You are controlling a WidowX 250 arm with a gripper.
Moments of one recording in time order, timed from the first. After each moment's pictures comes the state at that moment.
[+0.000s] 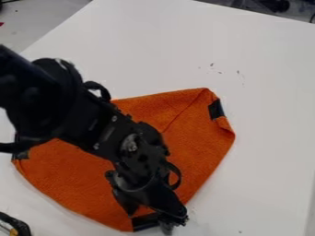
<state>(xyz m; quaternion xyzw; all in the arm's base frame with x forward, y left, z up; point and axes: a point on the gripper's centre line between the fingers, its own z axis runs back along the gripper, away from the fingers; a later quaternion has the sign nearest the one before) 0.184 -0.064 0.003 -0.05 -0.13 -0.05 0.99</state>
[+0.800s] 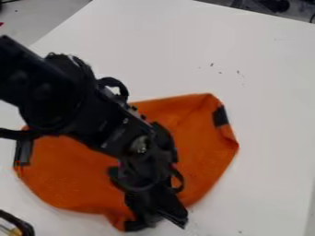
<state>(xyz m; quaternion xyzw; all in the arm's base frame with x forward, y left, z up) 0.182 -0.065 0.011 -0.01 -0.11 -0.07 0.99</state>
